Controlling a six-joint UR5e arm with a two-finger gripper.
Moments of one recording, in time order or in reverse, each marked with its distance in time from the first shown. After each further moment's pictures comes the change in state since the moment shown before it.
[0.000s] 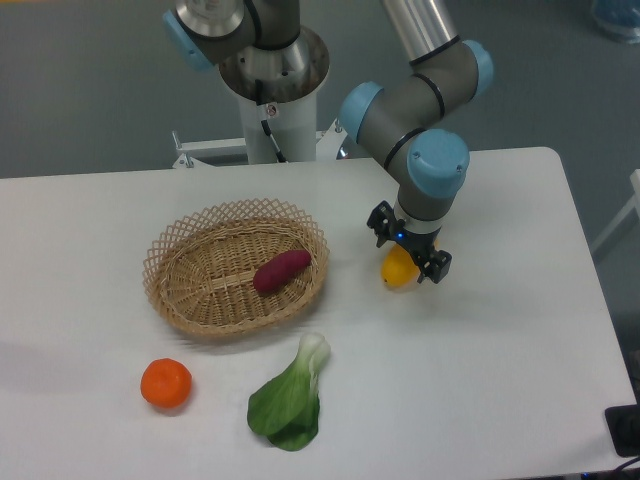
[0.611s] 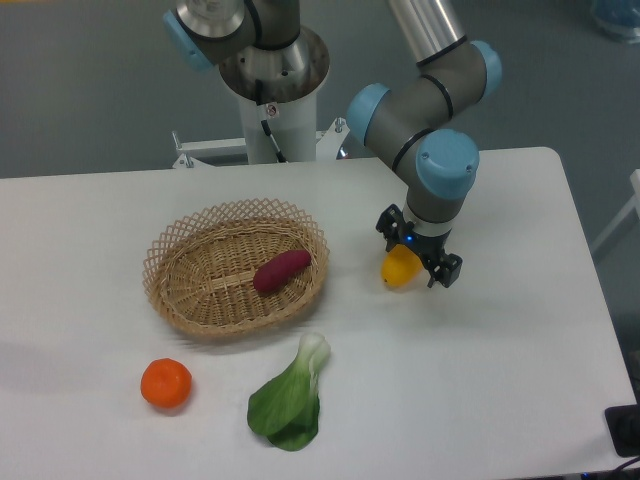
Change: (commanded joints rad) arm 0.005 -0.003 0.040 -0.011 0.005 0.018
